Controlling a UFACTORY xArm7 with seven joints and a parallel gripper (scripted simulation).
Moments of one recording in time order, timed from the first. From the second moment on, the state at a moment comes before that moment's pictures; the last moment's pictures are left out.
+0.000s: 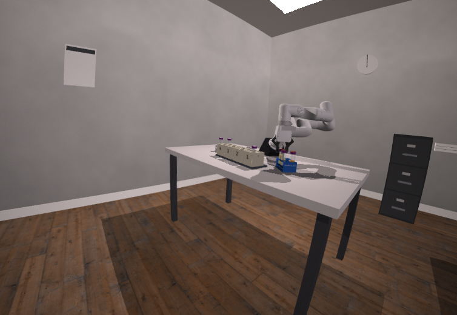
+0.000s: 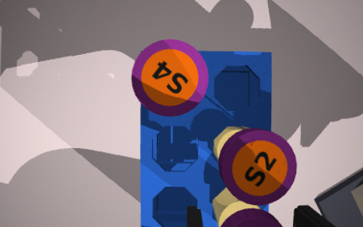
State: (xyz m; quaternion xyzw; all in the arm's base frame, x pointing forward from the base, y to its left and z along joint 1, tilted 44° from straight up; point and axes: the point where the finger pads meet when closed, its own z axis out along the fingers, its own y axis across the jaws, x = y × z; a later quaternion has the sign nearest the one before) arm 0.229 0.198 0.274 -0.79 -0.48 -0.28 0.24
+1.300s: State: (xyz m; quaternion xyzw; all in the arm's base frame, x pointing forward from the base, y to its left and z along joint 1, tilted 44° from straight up) arm 0.229 0.197 0.275 -0.79 -0.48 -0.28 0.24
